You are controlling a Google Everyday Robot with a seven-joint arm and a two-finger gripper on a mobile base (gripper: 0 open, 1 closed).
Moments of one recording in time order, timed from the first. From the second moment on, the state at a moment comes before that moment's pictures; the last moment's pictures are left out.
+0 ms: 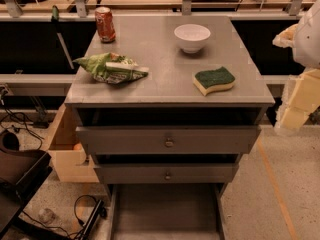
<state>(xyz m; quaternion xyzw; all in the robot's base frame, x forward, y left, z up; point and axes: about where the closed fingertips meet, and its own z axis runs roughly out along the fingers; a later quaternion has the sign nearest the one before) 0.438 -0.215 0.983 -0.60 0.78 -0.04 0.17</state>
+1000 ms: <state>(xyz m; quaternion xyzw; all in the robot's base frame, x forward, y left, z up) 0.547 -0.155 1.000 -0.58 0.74 0.07 0.32</state>
